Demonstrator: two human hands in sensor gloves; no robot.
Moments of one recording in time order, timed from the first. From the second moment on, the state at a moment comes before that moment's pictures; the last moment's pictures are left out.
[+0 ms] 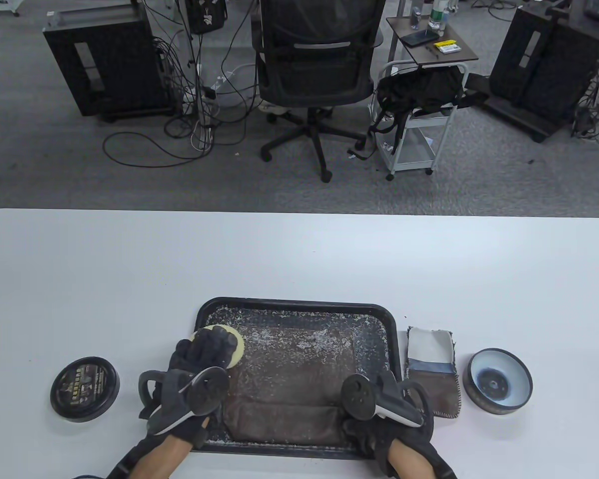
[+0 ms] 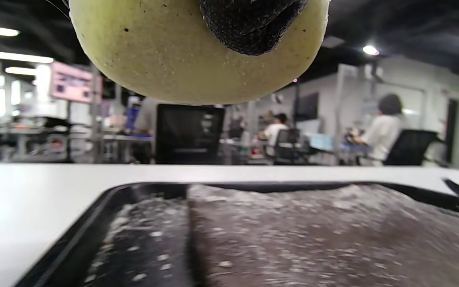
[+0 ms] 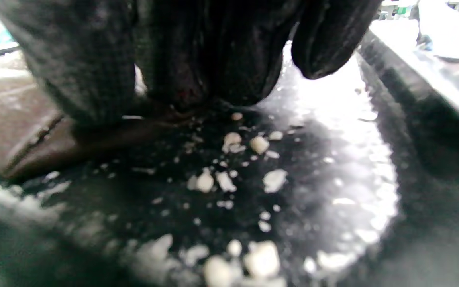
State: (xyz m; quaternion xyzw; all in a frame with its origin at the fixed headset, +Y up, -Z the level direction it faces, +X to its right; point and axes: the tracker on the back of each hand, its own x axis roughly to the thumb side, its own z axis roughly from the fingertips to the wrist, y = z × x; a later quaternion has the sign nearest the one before) left_hand -0.154 -0.696 -0.294 0.12 -0.14 0.03 0.98; right_hand 0.135 -0.754 -0.308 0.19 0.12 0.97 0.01
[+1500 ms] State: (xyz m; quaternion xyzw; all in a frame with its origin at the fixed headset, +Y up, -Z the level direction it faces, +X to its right) left_hand -0.060 -0.702 -0.289 0.20 -0.21 0.08 0.95; right_hand 0.357 -0.699 -0.287 -0.26 -0.24 0.92 0.19
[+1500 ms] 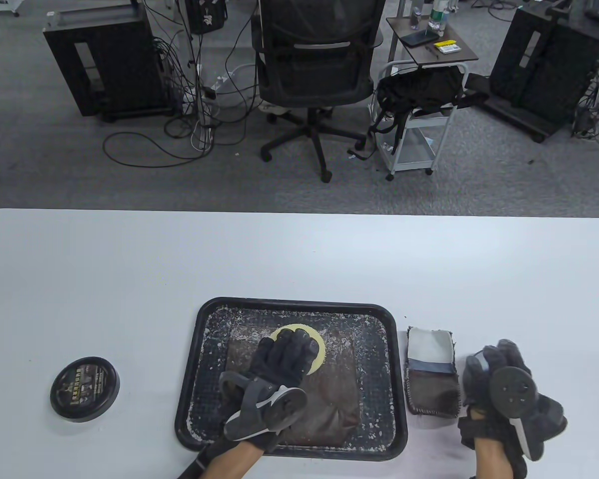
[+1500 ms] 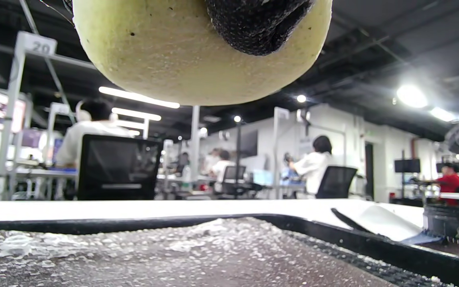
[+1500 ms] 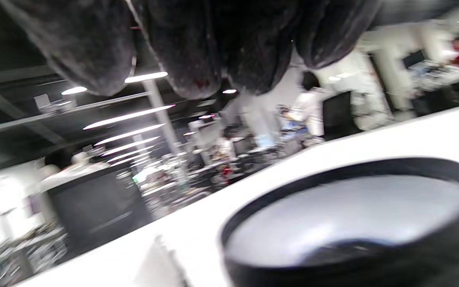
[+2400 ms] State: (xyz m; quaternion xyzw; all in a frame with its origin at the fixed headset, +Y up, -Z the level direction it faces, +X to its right) left_hand -0.064 -0.700 -0.289 0.21 -0.21 0.06 0.95; right_hand 0.409 -0.764 -0.289 -0.46 -0.09 0.84 0.27
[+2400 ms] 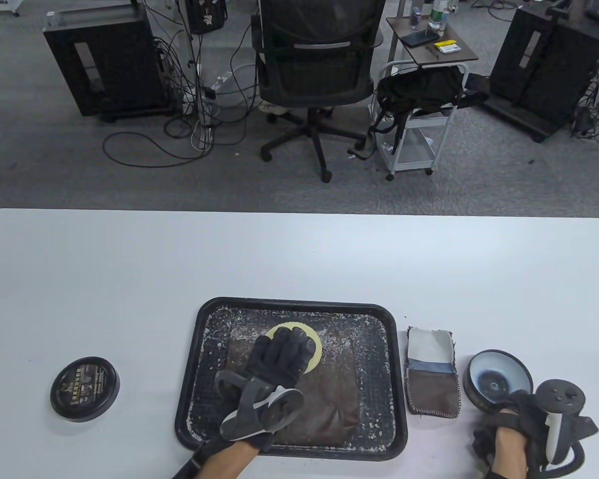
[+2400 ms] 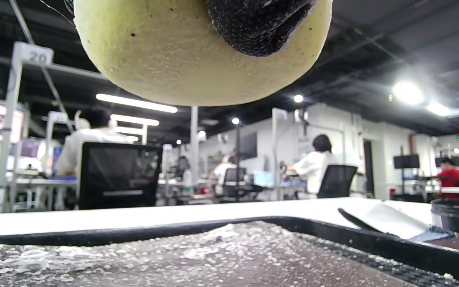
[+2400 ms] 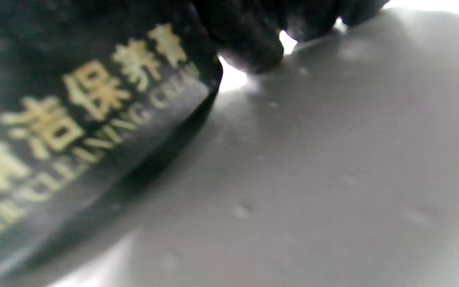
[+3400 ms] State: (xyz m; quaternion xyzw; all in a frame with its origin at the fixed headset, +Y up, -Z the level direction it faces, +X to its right) left_hand -0.059 -0.700 -0.280 0.24 -0.27 0.10 0.93; right_hand 0.235 -0.732 -0.305 -0.07 -0.13 0.83 0.54
